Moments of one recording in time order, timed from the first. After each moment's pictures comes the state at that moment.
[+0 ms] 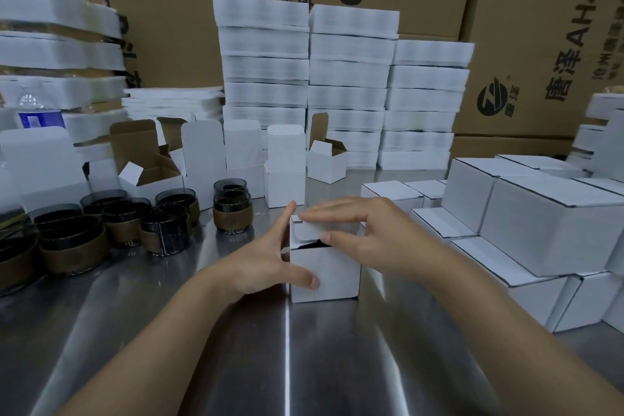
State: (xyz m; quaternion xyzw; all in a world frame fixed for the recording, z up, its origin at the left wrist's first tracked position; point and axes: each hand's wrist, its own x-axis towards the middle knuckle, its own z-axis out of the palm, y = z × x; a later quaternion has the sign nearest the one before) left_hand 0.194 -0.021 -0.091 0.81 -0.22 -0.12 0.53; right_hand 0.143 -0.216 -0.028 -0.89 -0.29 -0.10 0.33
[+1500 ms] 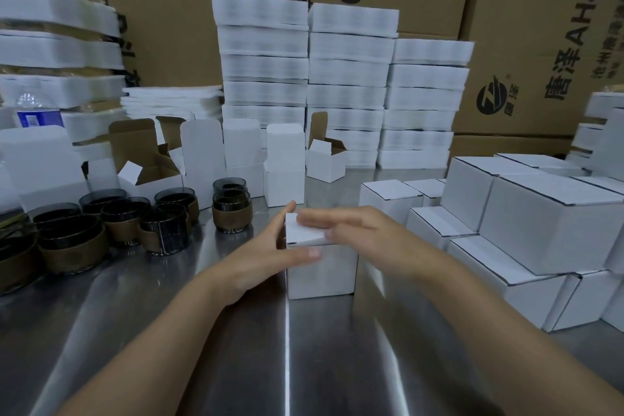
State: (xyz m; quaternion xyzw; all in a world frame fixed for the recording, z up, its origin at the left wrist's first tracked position) left_hand 0.188 -0.027 -0.087 0.80 -0.21 -0.08 0.55; right_hand 0.149 -0.212 -0.038 -0.84 -0.28 0.02 0.47
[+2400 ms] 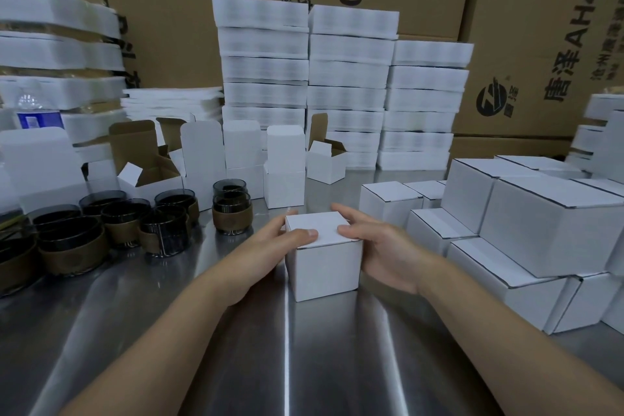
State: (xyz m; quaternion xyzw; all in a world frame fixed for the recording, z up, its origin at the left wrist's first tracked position) left_hand 0.190 -0.029 -0.089 0.77 -0.12 -0.08 0.62; right_hand 0.187 -0.227 -0.075 -0.58 -0.13 0.16 0.79
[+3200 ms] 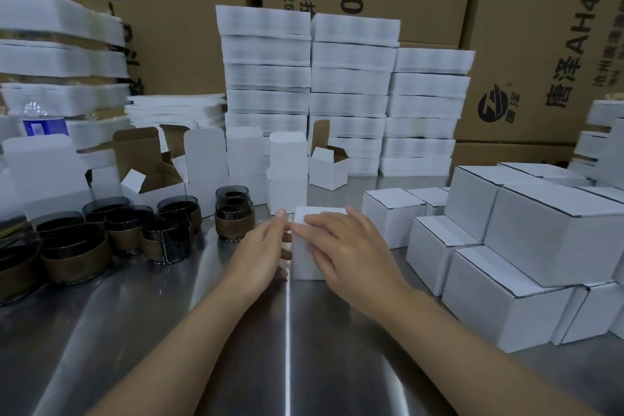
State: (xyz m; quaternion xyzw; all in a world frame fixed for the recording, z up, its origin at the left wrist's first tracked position) left_hand 0.193 -0.038 -0.091 0.77 -0.04 0.11 0.63; right_hand 0.171 -0.193 -0.083 -0.88 -0.30 -0.37 0.08
